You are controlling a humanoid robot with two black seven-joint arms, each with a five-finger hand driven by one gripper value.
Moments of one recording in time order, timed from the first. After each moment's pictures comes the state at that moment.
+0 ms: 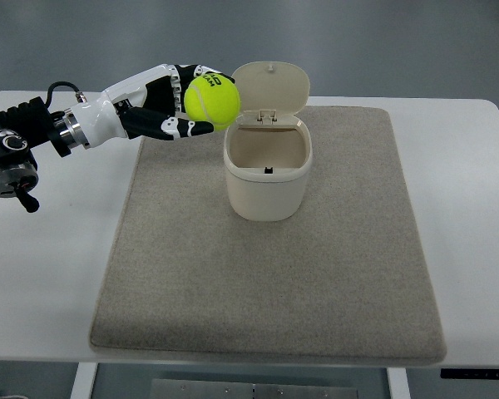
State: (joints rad) left arm -1.06 0.72 -0.16 -1.25 0.41 -0.31 -0.56; right arm 0.04 0.00 -0.04 0.20 0.08 -0.13 0.07
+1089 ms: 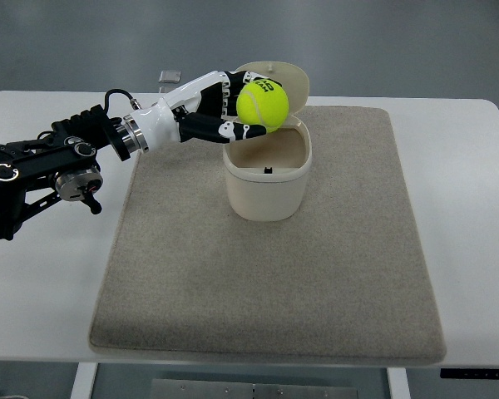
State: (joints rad) left arm -1.07 0.50 -0.15 -1.14 0.41 -0.20 -0.52; right arm 0.04 0.00 -0.04 0.20 0.08 -0.13 0.07
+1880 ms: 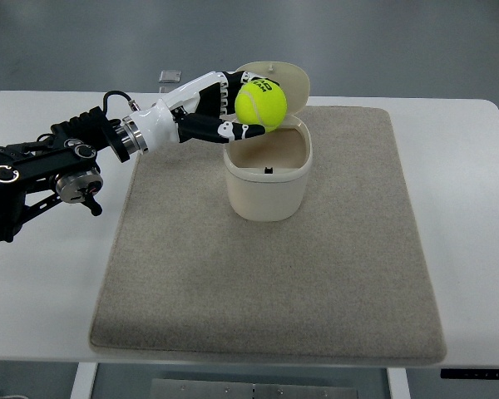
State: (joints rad) left arm -1.07 0.50 -0.15 -1.14 0.41 -0.18 -0.52; right arm 0.04 0.00 -0.04 0.20 0.08 -0.13 0.07
